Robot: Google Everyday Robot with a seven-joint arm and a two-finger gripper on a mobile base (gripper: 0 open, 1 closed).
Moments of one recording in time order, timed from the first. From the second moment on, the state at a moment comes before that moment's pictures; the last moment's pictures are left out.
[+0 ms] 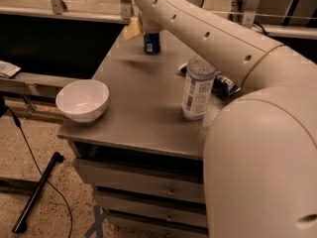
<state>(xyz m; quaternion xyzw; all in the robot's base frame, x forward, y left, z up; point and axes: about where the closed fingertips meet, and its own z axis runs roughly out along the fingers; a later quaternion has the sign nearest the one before) 0.835 0.016 0.903 -0.17 0.90 0.00 0.41</state>
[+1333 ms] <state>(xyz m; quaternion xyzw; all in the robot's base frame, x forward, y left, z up) 0.867 0.009 0.892 -0.11 0.89 0.00 0.43</state>
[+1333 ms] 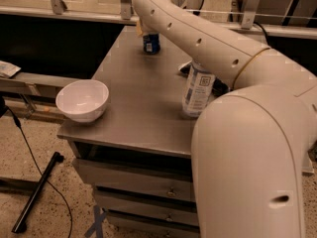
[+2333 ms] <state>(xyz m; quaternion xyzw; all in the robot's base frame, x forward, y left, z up) 0.846 0.035 0.940 -0.19 0.85 0.06 0.48</state>
